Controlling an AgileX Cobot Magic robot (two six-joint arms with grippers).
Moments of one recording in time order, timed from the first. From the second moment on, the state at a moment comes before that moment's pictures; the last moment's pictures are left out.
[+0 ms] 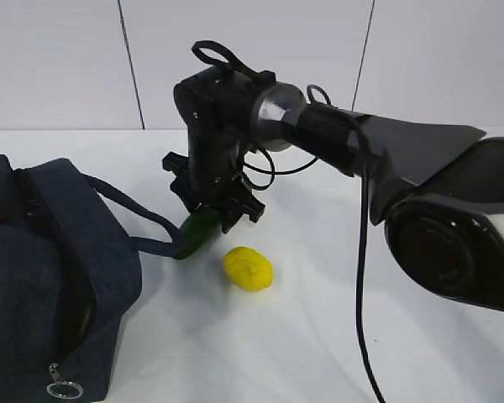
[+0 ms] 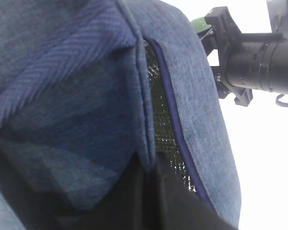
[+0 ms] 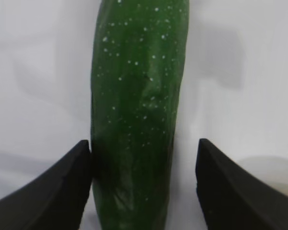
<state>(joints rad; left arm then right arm) 0.10 1.26 -0.72 -0.90 0.76 0.32 0.63 2.57 -2.34 -0.10 1.16 1.25</state>
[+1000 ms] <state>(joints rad) 0.10 1.26 -0.72 -0.90 0.76 0.32 0.63 2.57 -2.36 -0.09 1.21 1.19</state>
